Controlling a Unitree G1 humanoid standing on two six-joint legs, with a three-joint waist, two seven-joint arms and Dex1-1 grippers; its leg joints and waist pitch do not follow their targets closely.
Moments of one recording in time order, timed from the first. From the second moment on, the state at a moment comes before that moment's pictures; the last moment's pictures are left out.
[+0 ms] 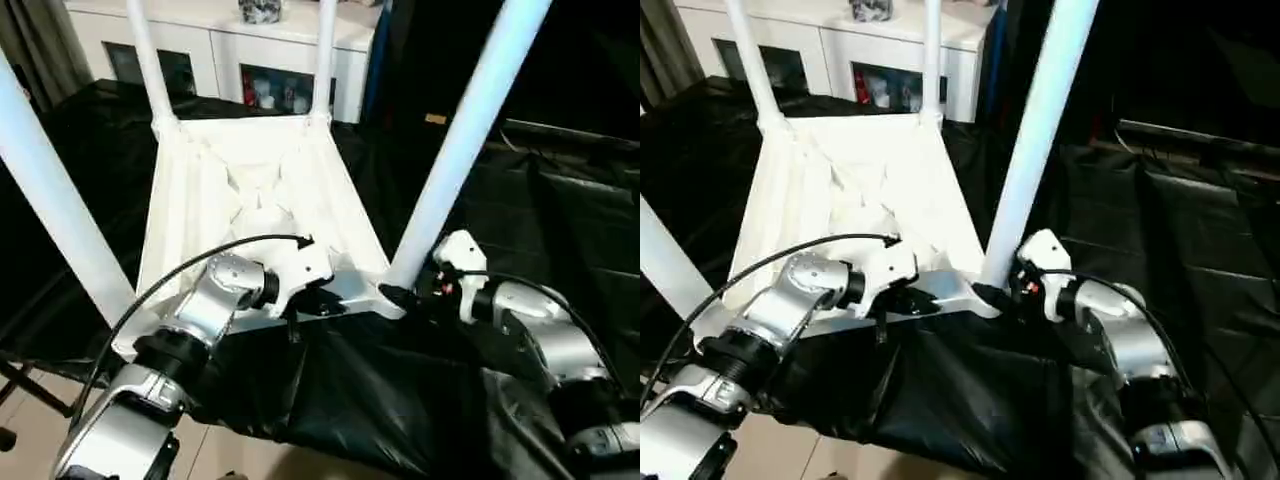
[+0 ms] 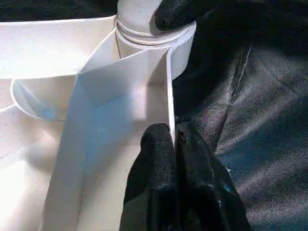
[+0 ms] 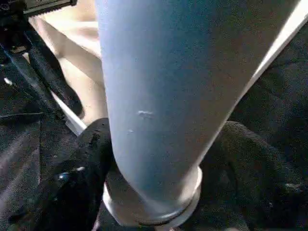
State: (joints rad) left arm -0.64 0.27 -0.35 0.62 0.11 0.13 -1.11; right arm -0.43 -0.38 0.10 0.52 0.12 0.06 0.92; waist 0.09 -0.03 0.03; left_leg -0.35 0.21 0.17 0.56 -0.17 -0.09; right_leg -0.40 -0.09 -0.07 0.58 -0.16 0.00
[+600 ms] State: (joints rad) left arm -0.66 0.27 -0.33 0.67 0.09 0.12 -1.11; right arm -0.45 -0.33 0.09 0.58 0.14 0.03 0.91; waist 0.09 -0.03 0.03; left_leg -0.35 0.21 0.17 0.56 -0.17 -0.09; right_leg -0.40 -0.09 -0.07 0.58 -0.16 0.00
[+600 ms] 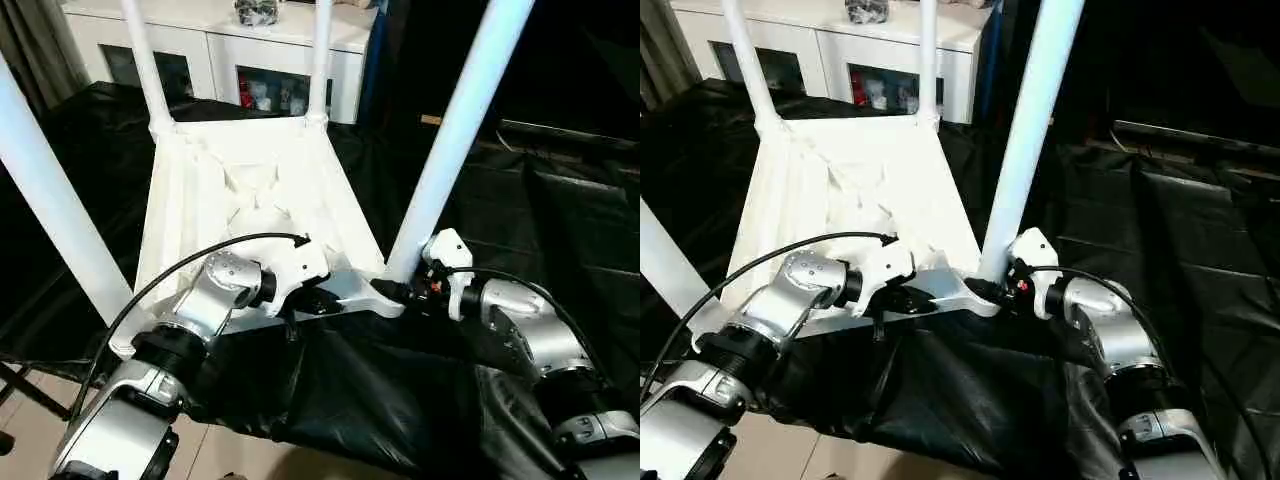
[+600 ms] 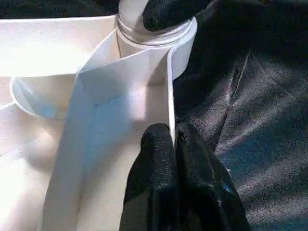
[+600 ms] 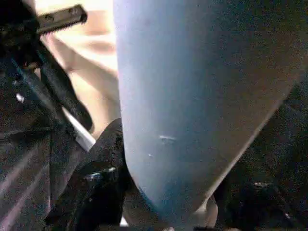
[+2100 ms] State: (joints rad) left arm -0.62 0.35 -0.33 0.65 0.05 0.00 -1.30; right arm -0.39 -0.39 0.17 0.44 0.16 0.12 1.15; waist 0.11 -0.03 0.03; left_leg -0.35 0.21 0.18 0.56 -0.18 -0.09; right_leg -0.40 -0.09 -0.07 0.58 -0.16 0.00
